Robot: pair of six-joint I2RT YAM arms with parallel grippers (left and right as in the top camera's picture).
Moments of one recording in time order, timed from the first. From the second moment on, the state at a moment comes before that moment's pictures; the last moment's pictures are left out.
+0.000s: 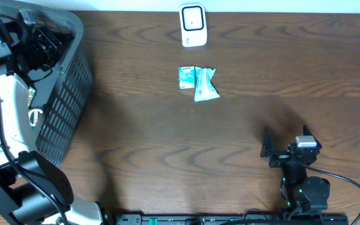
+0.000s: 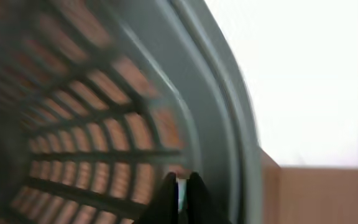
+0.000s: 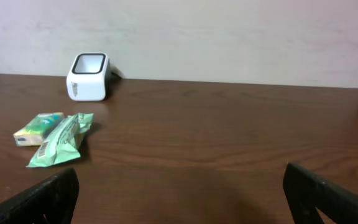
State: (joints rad) left arm 0.41 1.72 1.53 -0.54 0.76 -0.55; right arm 0.04 0.01 0.01 -0.07 -0.01 -0.01
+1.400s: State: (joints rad) left arm 0.54 1.54 1.54 -1.32 0.09 -1.07; right arm 0.04 0.01 0.01 -0.07 -0.01 -0.01
